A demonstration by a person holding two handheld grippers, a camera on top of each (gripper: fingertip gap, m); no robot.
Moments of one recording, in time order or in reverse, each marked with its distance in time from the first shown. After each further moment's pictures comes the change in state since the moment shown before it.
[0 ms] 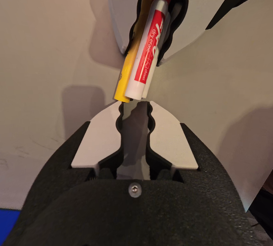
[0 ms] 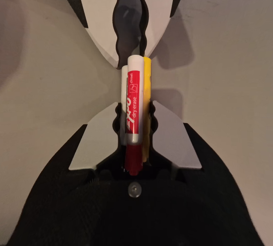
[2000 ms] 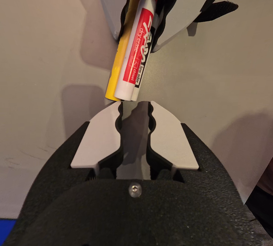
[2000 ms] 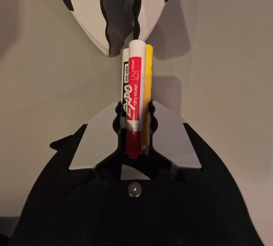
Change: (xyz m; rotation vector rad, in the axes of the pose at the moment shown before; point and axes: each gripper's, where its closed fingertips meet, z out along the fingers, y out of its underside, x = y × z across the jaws) left arm 0.014 -0.008 0.005 -0.015 0.016 0.023; right arm -0.003 0.021 -0.018 -0.104 0.007 -0.010
